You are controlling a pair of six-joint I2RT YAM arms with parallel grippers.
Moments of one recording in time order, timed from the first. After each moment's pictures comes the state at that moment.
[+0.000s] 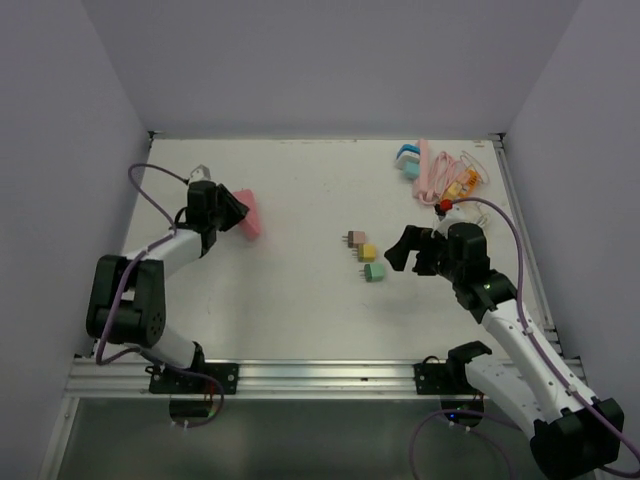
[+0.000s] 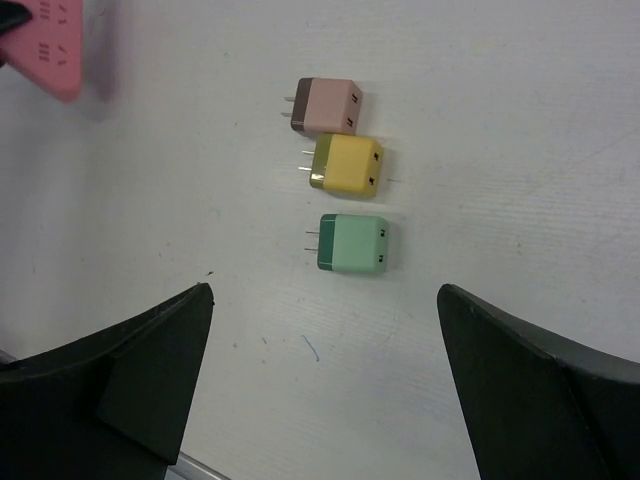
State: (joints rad) left arm -0.13 1.50 0.74 0.14 0.01 -0.72; right arm 0.31 0.81 0.63 -0.37 -0.14 0.44
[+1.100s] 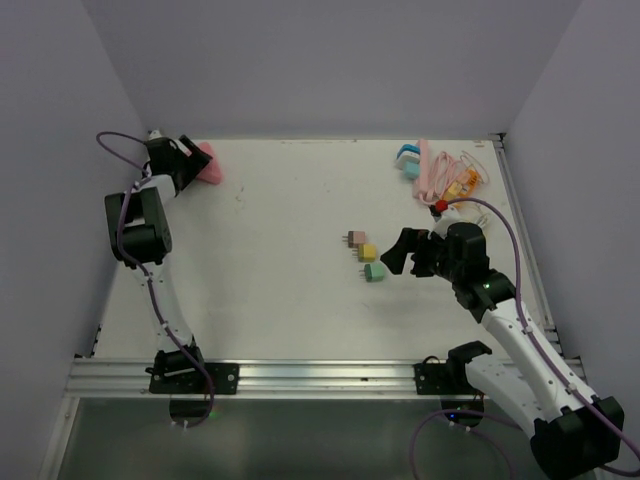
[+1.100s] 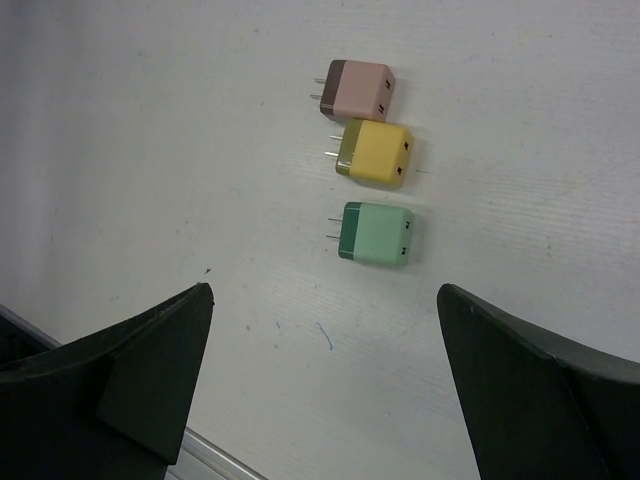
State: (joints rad) left arm 0.22 2.29 1.61 0.13 0.22 -0.64; right arm 0.31 0.82 0.63 -0.37 -0.23 0.42
